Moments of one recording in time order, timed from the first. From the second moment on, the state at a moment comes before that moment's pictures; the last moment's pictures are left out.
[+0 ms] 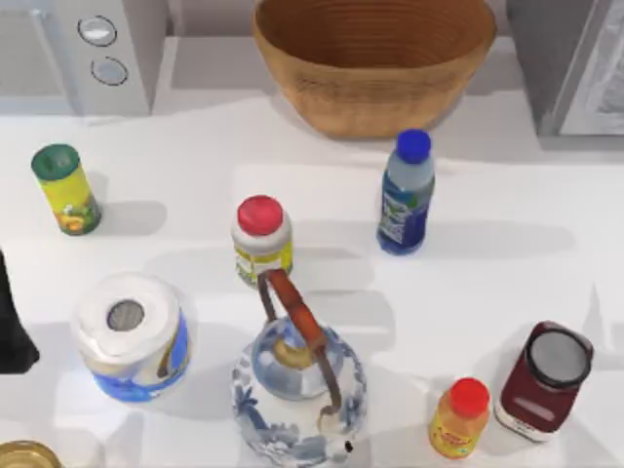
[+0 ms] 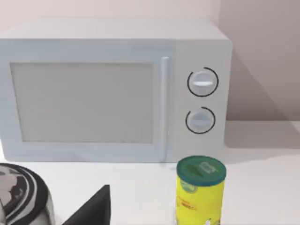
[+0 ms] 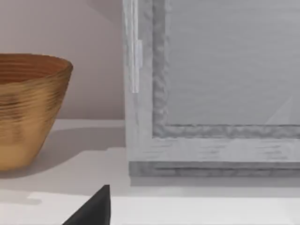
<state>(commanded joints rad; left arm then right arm) 0.00 0.00 0.00 0.00 0.00 0.00 0.00 0.00 0.00 0.00 0.00 0.00</state>
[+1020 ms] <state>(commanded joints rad) 0.00 0.00 0.00 0.00 0.00 0.00 0.15 1.11 0.20 0.69 -0.26 -0.07</state>
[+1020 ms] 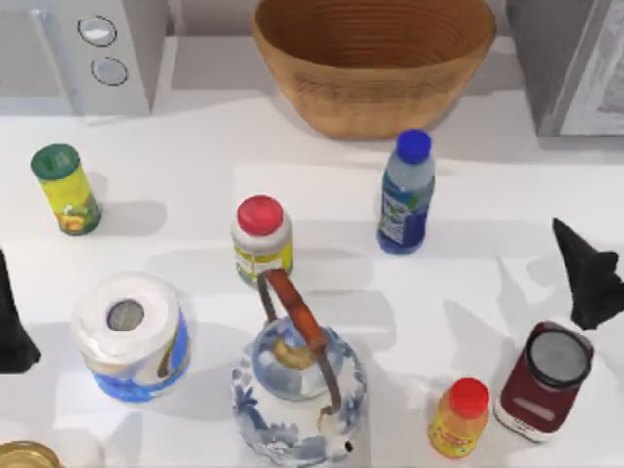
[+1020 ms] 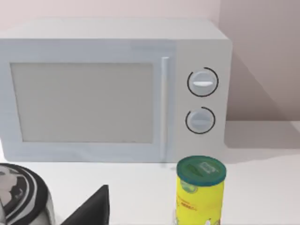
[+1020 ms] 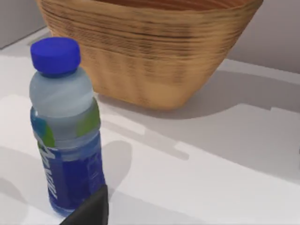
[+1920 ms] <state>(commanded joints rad) 0.00 0.00 0.00 0.00 0.00 0.00 0.27 1.93 0.40 1.29 -0.47 -0.11</state>
